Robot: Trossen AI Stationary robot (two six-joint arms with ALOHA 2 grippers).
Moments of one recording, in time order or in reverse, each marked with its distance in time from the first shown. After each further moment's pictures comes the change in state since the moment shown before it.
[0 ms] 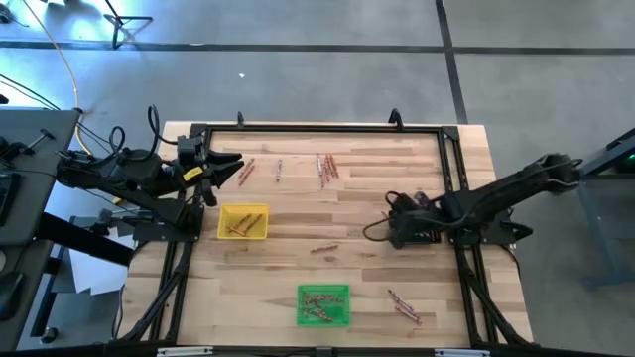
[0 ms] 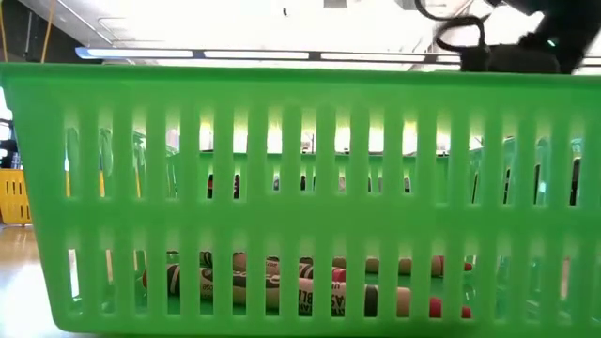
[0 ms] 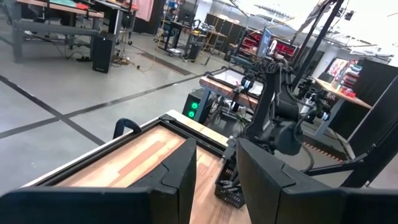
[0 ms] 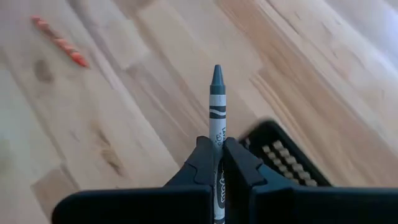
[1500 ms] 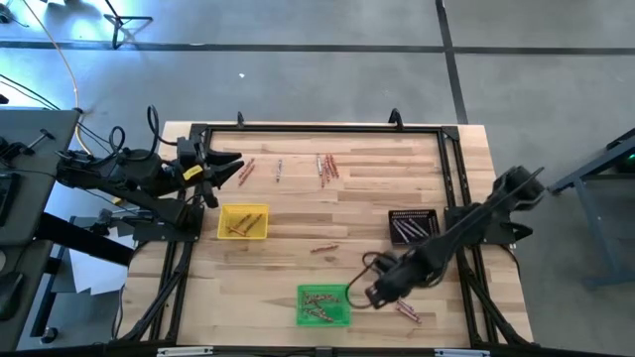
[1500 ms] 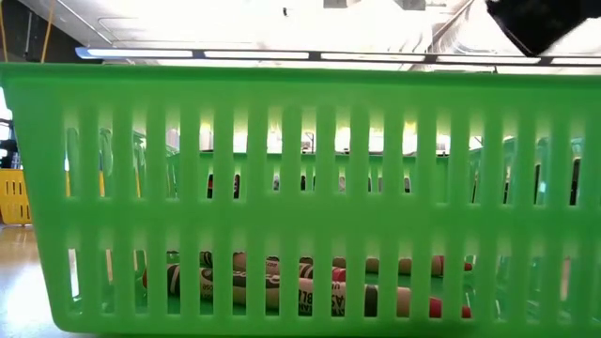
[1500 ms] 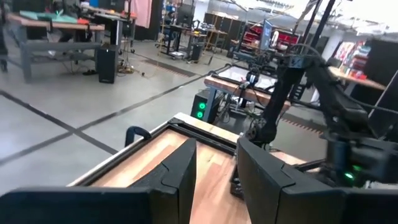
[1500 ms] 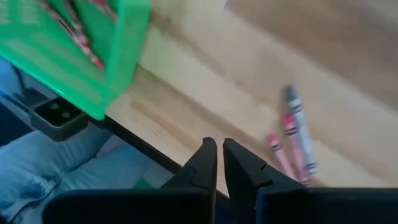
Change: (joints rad) left arm 0.001 0.000 0.000 0.000 -0.003 0.122; right arm 0.337 0.473 0.460 -0.014 -0.476 0.838
